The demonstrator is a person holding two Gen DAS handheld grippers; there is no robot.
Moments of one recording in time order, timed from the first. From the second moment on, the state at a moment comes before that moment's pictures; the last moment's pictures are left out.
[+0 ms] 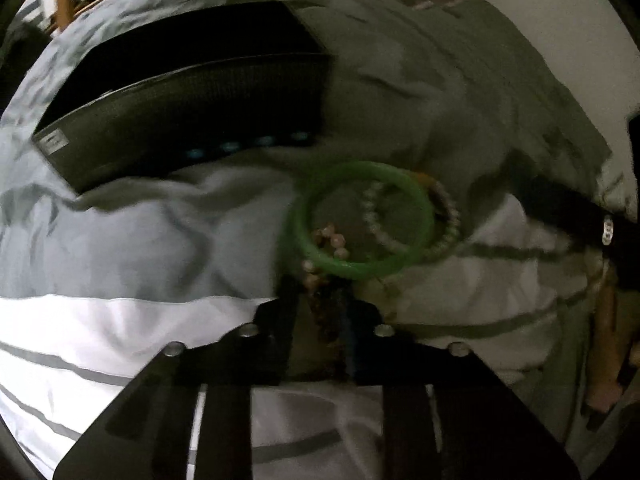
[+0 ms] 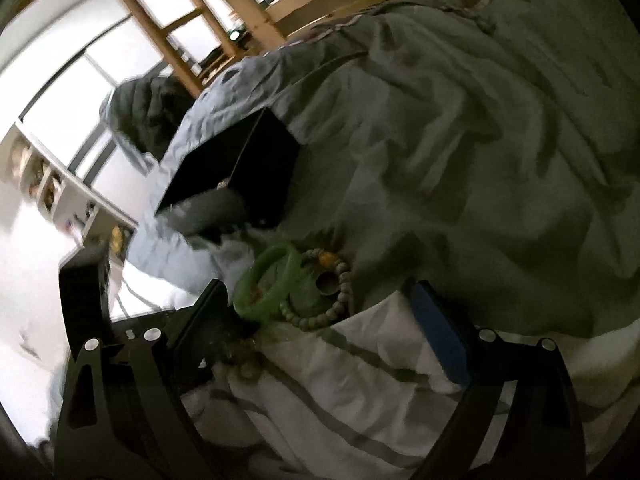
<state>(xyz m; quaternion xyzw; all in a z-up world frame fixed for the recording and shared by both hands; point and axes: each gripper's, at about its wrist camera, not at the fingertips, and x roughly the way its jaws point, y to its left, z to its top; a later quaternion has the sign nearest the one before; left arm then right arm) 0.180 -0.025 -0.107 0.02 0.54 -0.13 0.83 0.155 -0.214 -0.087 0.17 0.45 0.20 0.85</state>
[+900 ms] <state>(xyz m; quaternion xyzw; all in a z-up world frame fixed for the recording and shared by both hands) 0.170 0.051 -0.068 -0.08 0.52 -0.14 0.84 0.147 -0.111 -0.129 -0.21 0.45 0.14 0.85</state>
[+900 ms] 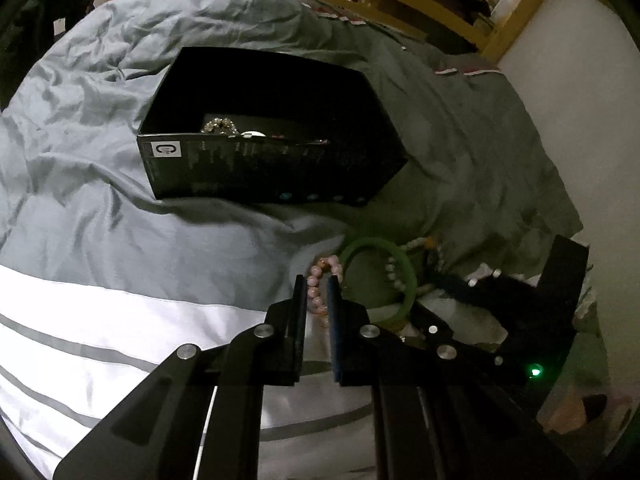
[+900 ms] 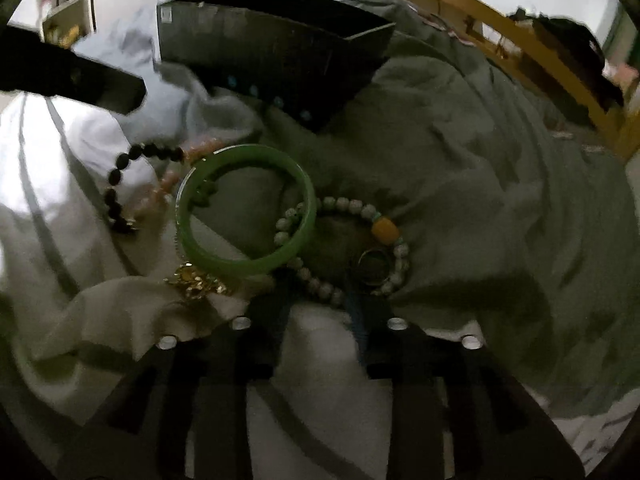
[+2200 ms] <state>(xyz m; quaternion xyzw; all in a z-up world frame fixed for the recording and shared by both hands) 0.158 0.029 -0.058 -0.06 0.51 -0.18 0.84 0.156 -0.219 -0.059 0.20 0.36 0.22 0.88</state>
